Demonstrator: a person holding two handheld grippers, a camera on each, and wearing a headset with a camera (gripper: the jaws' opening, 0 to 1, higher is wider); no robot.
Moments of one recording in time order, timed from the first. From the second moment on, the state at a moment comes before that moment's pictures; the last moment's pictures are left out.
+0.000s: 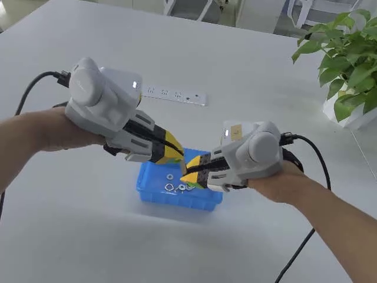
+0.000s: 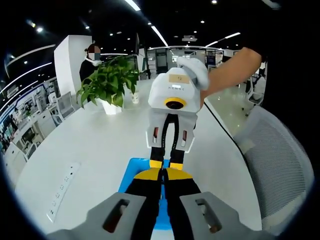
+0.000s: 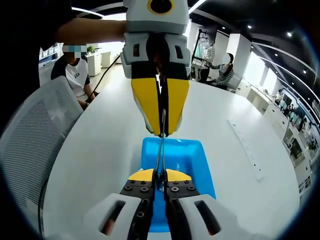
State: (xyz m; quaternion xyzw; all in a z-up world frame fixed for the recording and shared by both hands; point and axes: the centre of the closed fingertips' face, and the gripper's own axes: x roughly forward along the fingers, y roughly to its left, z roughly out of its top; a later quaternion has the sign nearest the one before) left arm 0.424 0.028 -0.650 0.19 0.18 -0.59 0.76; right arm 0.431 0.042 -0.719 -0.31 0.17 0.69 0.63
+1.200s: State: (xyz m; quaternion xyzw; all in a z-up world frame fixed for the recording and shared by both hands) left arm 0.359 0.035 -0.713 0.24 0.25 -0.61 0.71; right arm 0.370 0.016 -0.753 -0.38 0.22 0.69 0.58
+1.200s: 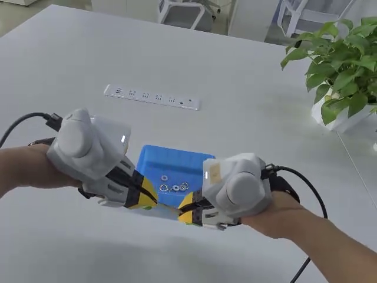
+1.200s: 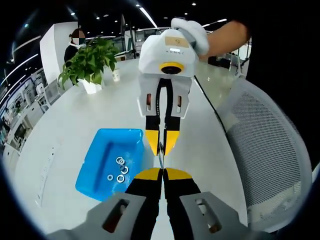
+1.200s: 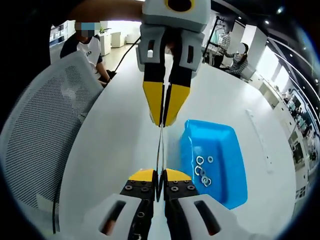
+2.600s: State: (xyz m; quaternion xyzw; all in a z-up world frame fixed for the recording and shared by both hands) left arm 0.344 0.048 -0.806 0.29 0.35 -0.58 0.67; right arm 0.347 0.012 -0.810 -0.38 0.27 0.69 0.56
